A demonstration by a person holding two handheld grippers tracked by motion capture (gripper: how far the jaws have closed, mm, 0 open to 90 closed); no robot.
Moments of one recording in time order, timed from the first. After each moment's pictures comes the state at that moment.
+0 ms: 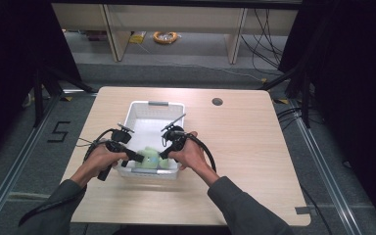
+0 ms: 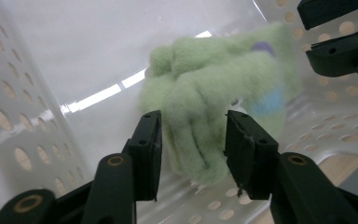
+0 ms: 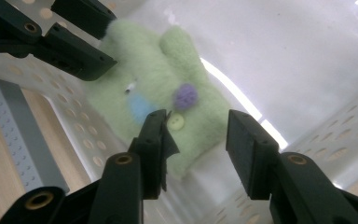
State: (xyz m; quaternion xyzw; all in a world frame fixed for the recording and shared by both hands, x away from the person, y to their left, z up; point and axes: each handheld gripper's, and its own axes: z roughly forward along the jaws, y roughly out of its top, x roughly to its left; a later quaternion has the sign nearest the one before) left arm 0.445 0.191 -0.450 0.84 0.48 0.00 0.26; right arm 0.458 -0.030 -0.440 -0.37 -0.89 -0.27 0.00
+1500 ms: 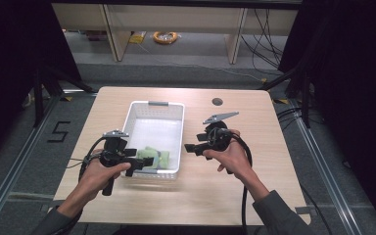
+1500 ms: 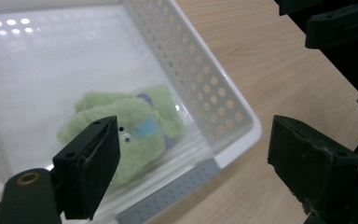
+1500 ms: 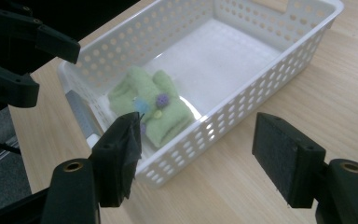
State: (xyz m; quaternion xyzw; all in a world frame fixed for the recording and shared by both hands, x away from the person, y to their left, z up) left arm 0.372 0.171 -0.404 0.77 0.47 0.03 0.44; right arm 0.424 -0.139 -0.387 -0.36 -0.83 -0.42 -0.02
